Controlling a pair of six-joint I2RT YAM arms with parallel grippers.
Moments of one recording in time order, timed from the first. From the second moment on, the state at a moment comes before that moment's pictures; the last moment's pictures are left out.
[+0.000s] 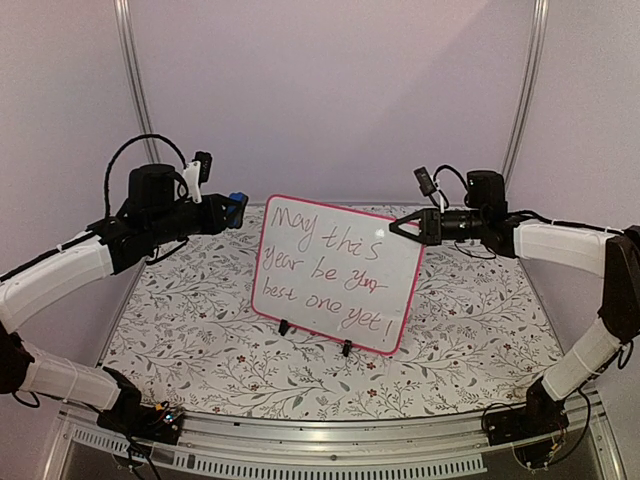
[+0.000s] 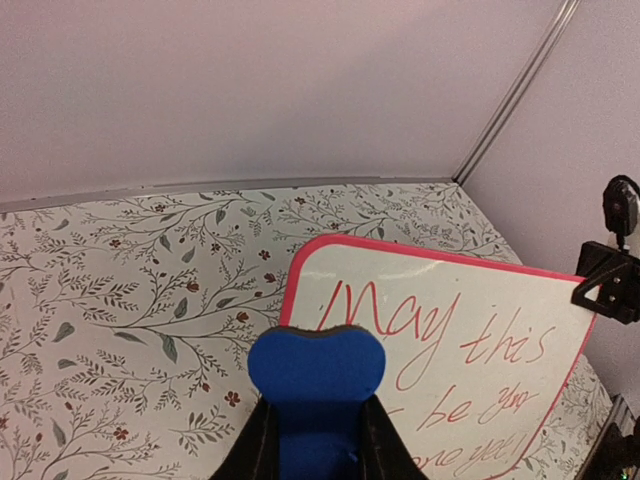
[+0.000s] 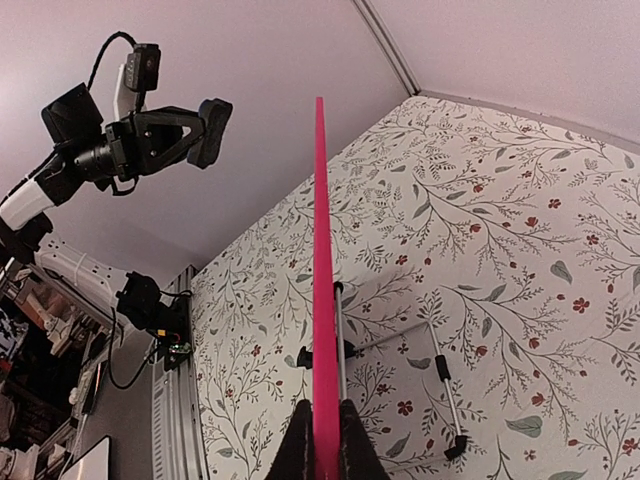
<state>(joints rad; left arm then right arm) -0.50 1.21 0.97 -0.09 0.06 -0.34 0.38 1.56 1.03 0.16 -0.93 0.27</state>
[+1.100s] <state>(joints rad) -0.50 1.21 0.92 0.03 0.21 -0.30 0.53 1.27 0.87 0.06 -0.56 0.33</state>
